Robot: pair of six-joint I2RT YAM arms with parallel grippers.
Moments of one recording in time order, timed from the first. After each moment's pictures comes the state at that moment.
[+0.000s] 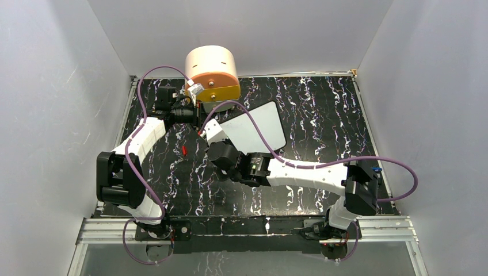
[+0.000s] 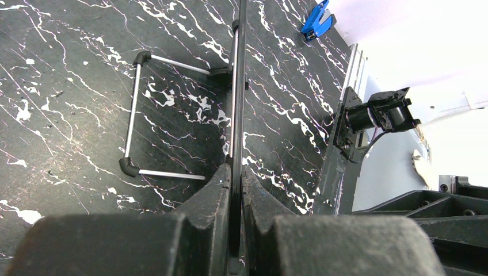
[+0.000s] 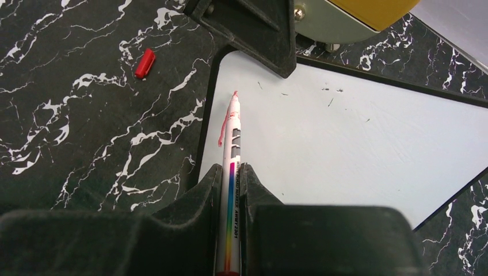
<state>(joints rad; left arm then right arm) -0.15 1.56 1.13 -0.32 1.06 0.00 1.32 1.62 1.31 -0.24 0.69 0.15</state>
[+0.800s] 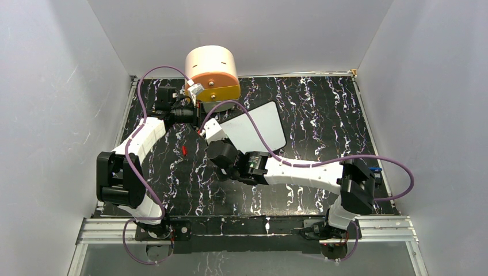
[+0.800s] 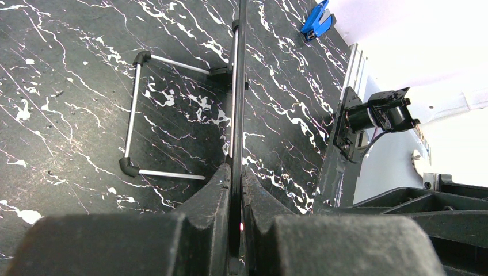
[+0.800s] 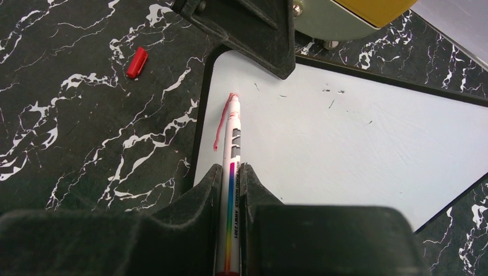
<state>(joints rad) -0.15 1.56 1.13 -0.32 1.06 0.00 1.30 1.64 1.31 -0.22 0.69 0.15</state>
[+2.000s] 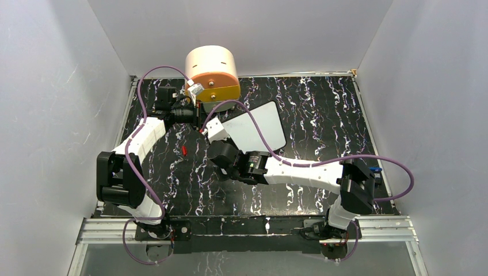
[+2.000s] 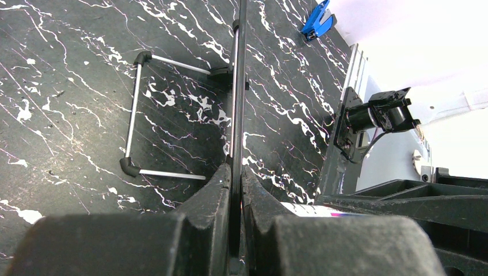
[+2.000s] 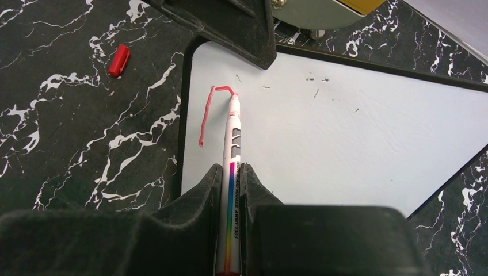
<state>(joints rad) -0.15 1.56 1.13 -0.31 1.06 0.00 1.30 1.64 1.31 -0.25 0.73 0.18</state>
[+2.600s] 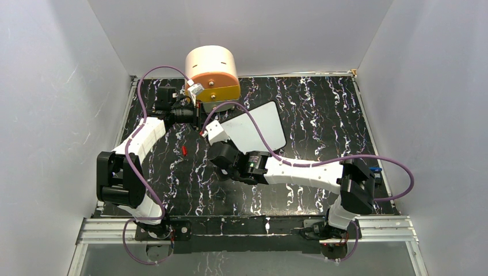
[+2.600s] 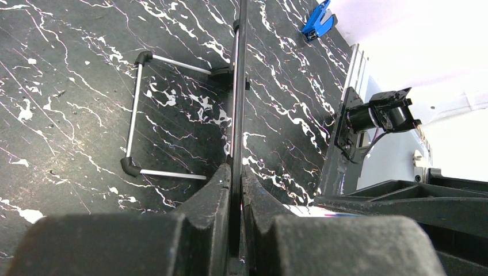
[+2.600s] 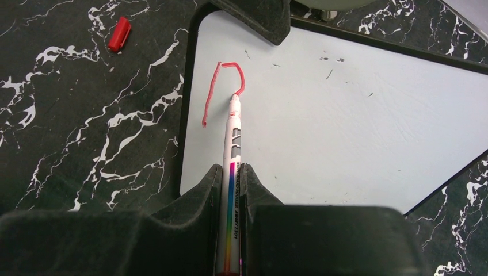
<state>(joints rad) -0.15 1.57 1.13 -0.31 1.06 0.00 1.30 1.64 1.31 -0.32 0.70 0.20</state>
